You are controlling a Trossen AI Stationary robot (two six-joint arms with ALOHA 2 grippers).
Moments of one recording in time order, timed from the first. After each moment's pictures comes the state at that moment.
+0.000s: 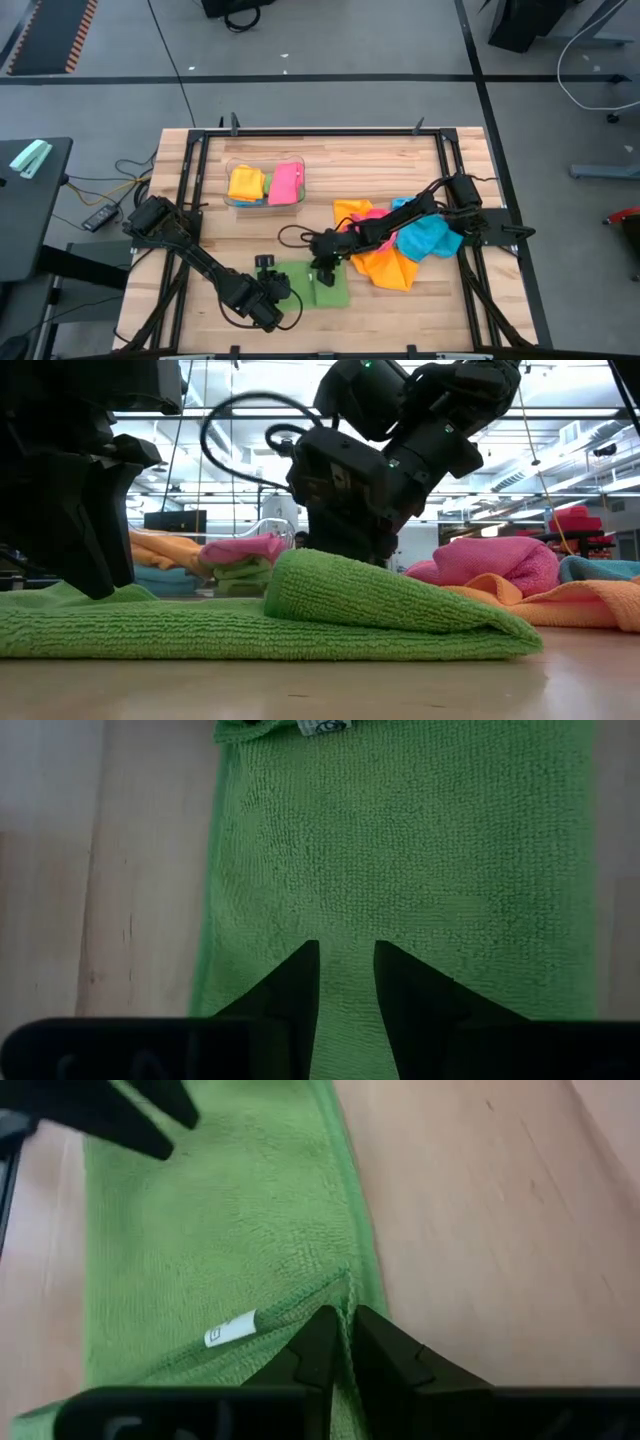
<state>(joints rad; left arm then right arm) -0.70 1.89 1.18 -0.68 -0.48 -0.69 0.21 2.05 1.14 0.12 -0.06 0.56</state>
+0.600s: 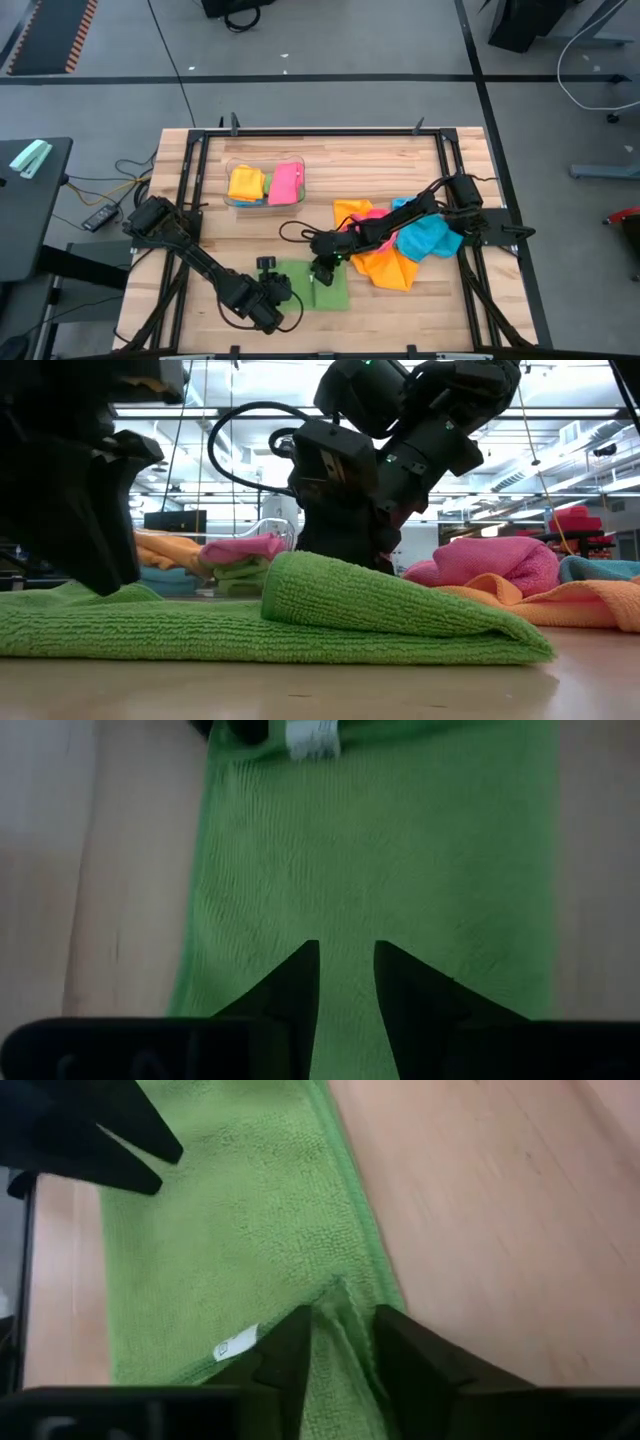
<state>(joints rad) -0.70 1.89 1.18 -0.63 -0.49 -0.68 0.21 2.05 1.14 0.10 -0.07 0.68</state>
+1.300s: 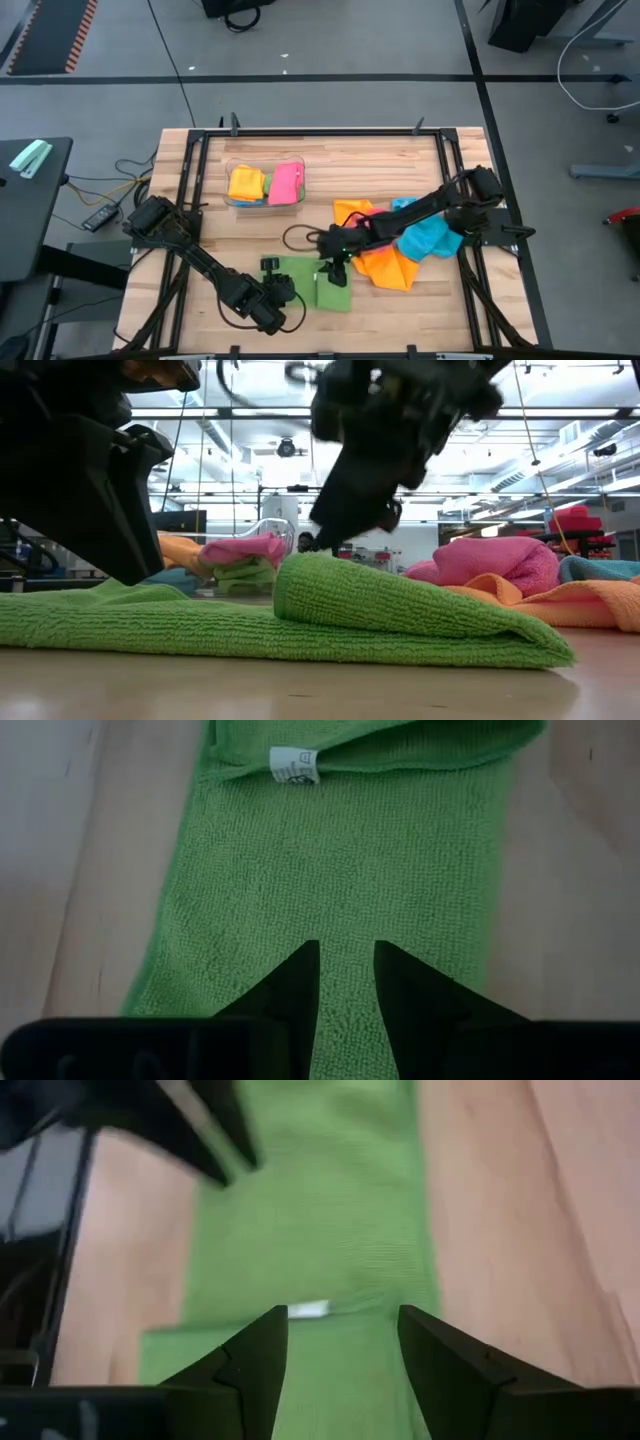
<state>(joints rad) -0.70 1.89 1.18 -0.55 -0.52 -0.68 0.23 1.87 1.14 -0.08 -0.07 0.44</state>
